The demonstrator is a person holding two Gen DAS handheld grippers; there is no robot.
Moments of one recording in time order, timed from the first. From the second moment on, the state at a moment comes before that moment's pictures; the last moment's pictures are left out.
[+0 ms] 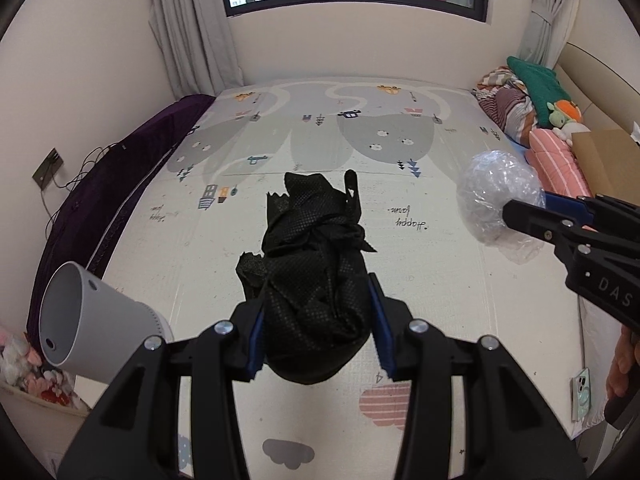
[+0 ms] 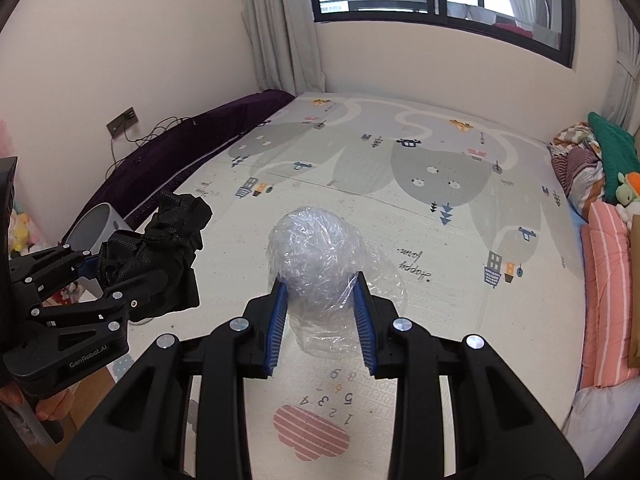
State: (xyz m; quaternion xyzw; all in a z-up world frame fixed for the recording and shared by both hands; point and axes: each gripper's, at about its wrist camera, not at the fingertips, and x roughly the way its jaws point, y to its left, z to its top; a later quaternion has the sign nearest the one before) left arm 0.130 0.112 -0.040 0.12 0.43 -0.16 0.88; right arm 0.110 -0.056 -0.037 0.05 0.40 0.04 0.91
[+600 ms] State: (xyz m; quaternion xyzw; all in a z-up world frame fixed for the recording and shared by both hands) left arm 0.115 0.374 0.006 0.09 0.41 -0.09 0.90; right arm 0.121 0.211 0.006 0.03 0.38 0.11 0.92
